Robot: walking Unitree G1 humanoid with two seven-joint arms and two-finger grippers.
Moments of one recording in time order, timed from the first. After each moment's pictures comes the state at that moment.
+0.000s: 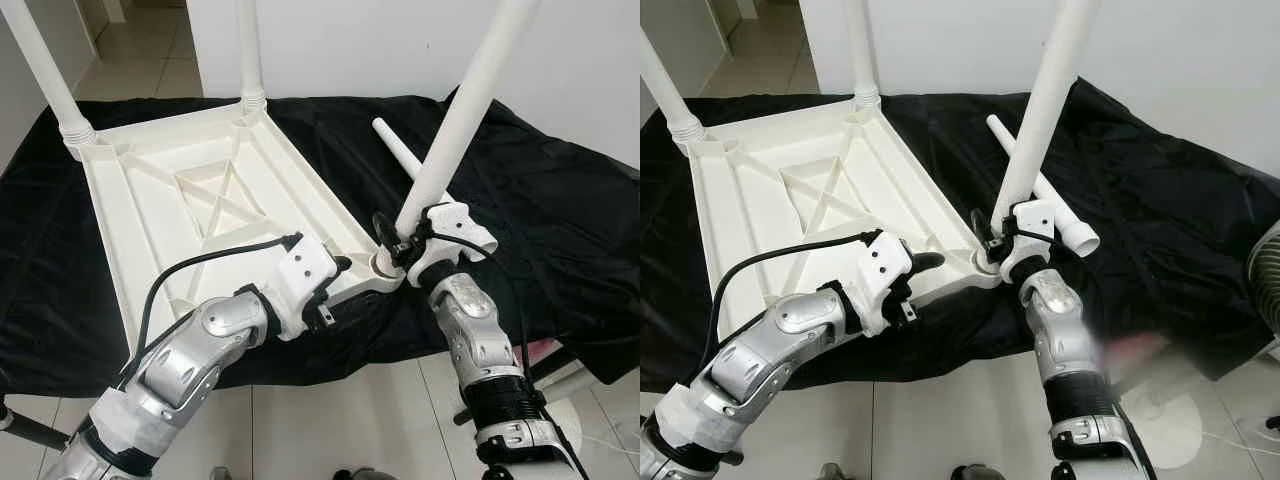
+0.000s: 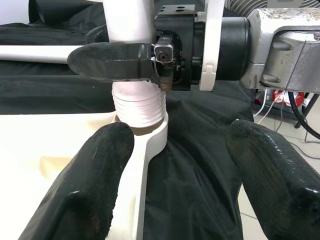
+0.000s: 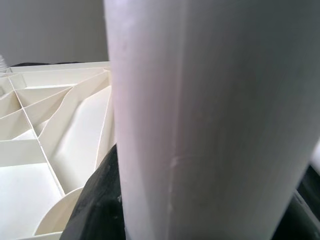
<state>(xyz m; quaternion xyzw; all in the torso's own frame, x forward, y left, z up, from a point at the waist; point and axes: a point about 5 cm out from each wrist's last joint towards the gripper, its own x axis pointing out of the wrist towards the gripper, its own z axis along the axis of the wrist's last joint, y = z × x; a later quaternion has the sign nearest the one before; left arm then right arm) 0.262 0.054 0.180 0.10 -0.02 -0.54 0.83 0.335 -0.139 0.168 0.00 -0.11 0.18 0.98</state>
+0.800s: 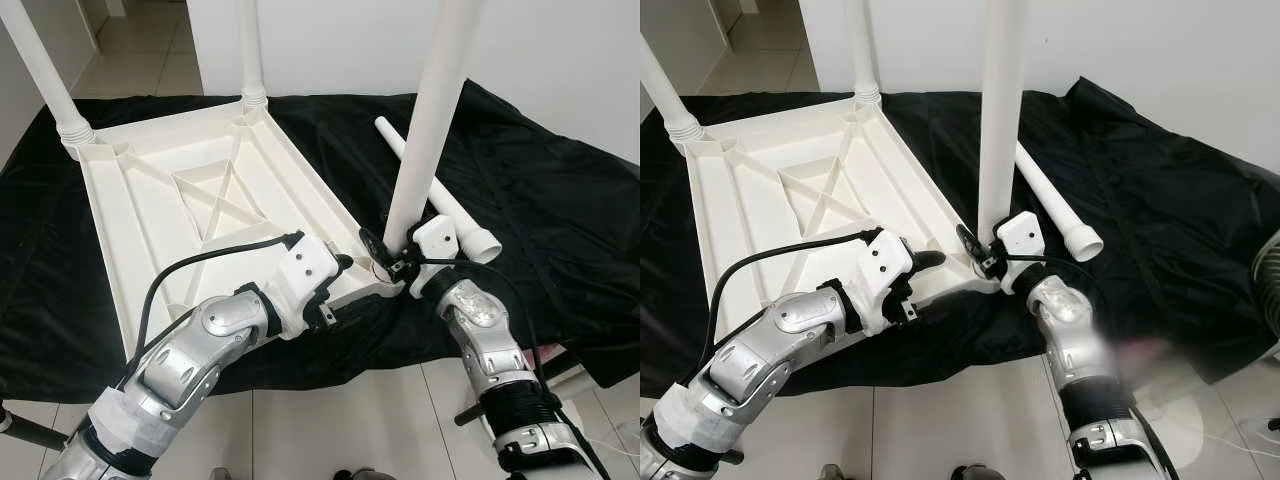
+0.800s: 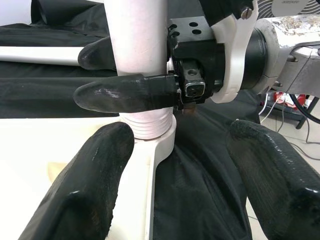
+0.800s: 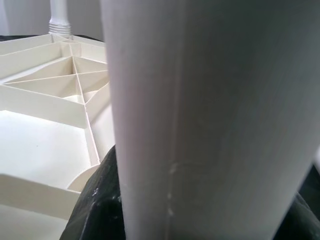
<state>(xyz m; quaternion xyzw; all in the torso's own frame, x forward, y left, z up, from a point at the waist) 0.260 0.053 0.183 0.10 -0.02 -0.54 0.83 0.324 -0.137 0.159 -0.12 -0.13 0.30 0.94</state>
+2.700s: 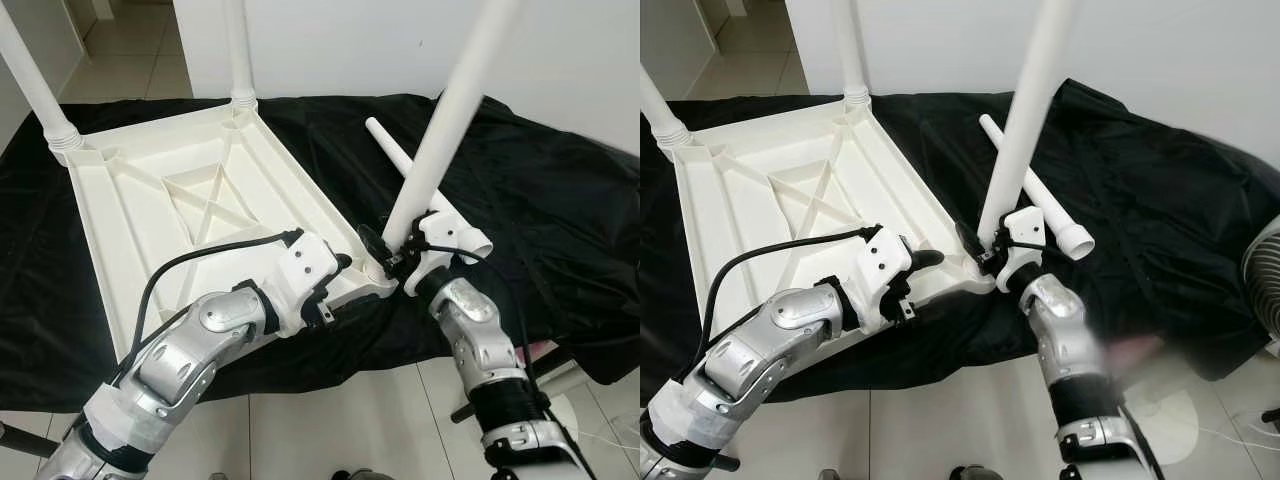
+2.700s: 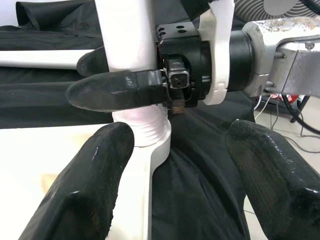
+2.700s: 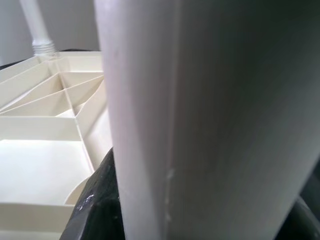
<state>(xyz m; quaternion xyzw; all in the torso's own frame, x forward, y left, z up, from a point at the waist) 0.261 0.055 0.187 0.11 -0.02 -0.54 0.83 0.332 -0.134 0.155 -0.02 -0.07 0.29 0.95</state>
